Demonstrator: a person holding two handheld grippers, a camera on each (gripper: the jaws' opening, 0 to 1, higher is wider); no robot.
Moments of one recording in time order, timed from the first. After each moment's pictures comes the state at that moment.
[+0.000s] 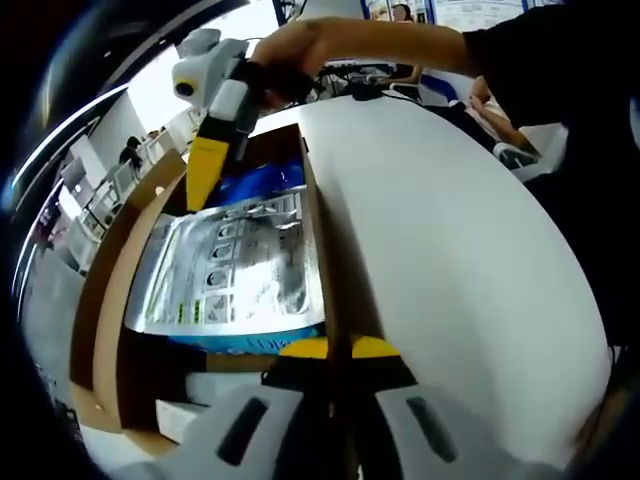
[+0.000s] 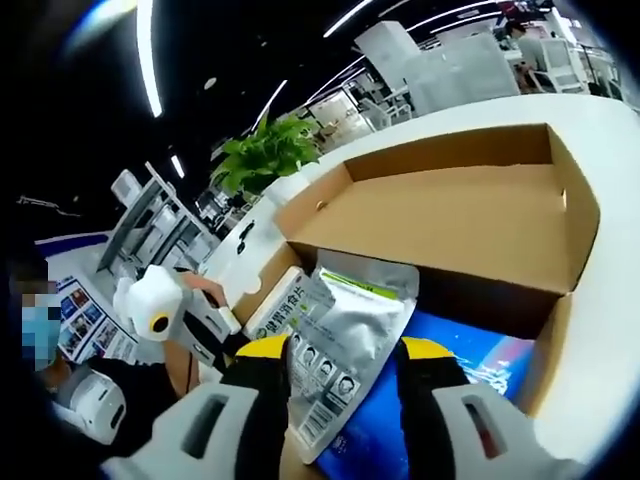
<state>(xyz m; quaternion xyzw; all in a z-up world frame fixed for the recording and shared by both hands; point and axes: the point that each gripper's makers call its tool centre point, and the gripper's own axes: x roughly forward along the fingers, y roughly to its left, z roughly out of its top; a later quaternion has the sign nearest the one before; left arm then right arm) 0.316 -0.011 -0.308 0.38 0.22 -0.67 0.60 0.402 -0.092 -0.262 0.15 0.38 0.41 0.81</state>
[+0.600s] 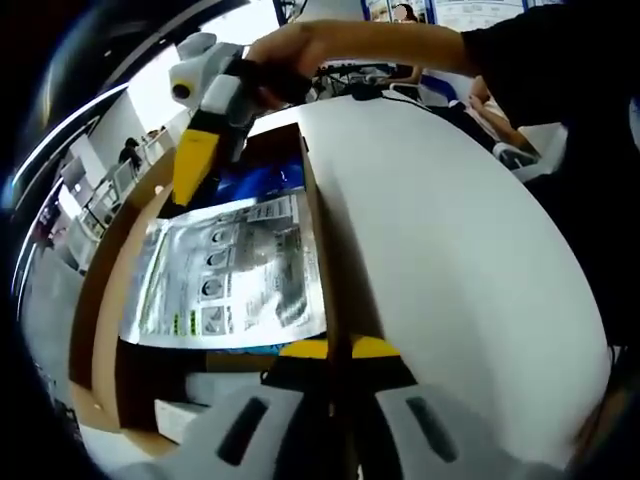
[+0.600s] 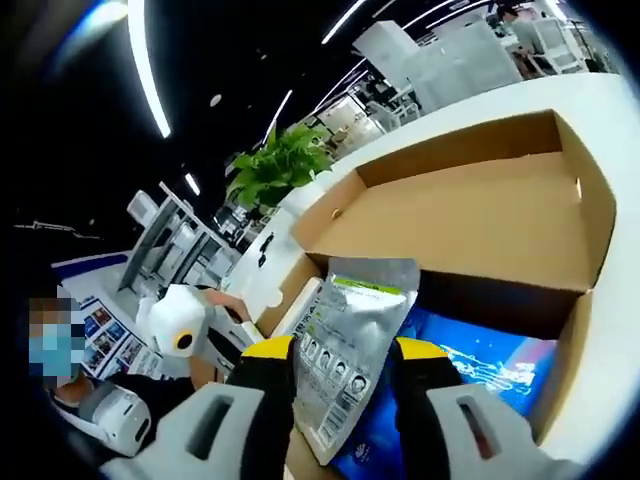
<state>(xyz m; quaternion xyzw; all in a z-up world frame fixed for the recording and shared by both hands) 0.314 -0.011 -0.308 0.38 0.22 -0.67 0.59 0.398 -0.080 -0.248 0.21 0.37 0.44 0.79</state>
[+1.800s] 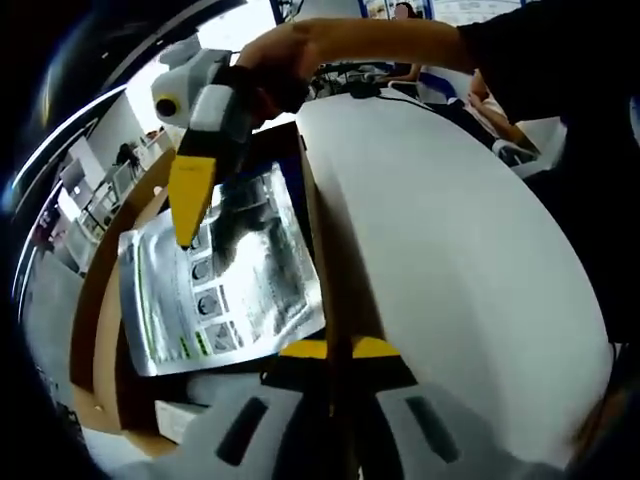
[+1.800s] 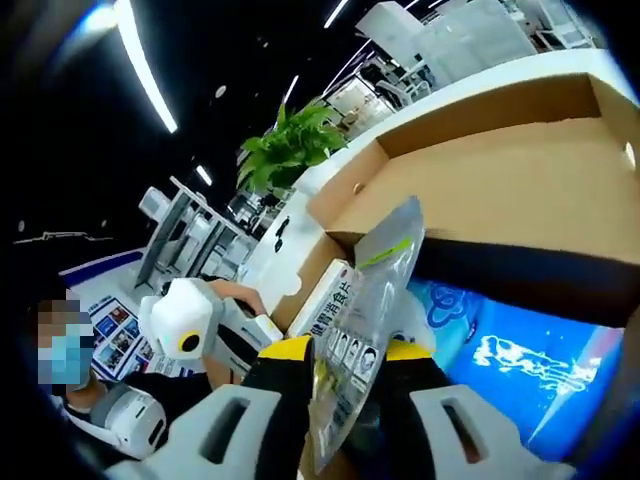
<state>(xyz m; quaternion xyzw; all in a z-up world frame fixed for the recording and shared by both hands) 0.313 -0.011 -0.310 0.39 0.22 -0.67 0.59 0.390 -0.043 -0.262 0.22 0.41 0.47 0.75</state>
